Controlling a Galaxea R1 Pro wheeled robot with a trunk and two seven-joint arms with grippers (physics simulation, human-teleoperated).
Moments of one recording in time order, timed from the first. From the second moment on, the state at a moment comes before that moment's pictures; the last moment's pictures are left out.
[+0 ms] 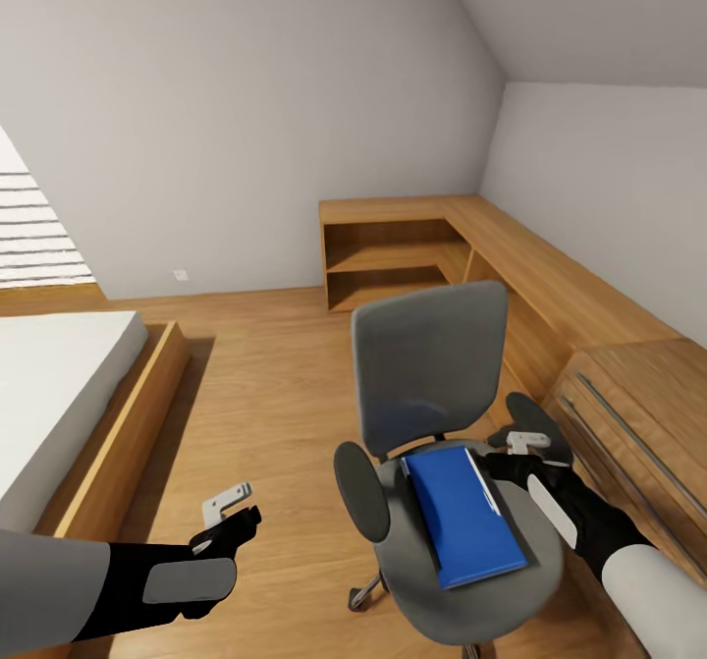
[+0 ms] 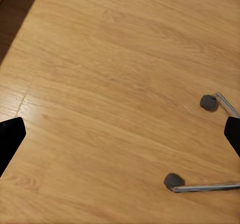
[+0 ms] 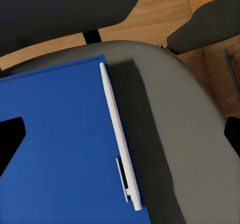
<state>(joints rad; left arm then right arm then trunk) -0.96 0.38 -1.93 -1.12 2.08 -0.60 0.79 -0.70 -0.27 0.31 -0.66 -0.45 0.38 -0.02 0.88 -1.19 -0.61</state>
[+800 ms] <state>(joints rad) -0.96 0.38 -1.93 -1.12 2.09 -0.59 0.79 -0.70 -0.27 0.29 -0.66 -0.45 0.45 -0.03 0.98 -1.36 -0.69</state>
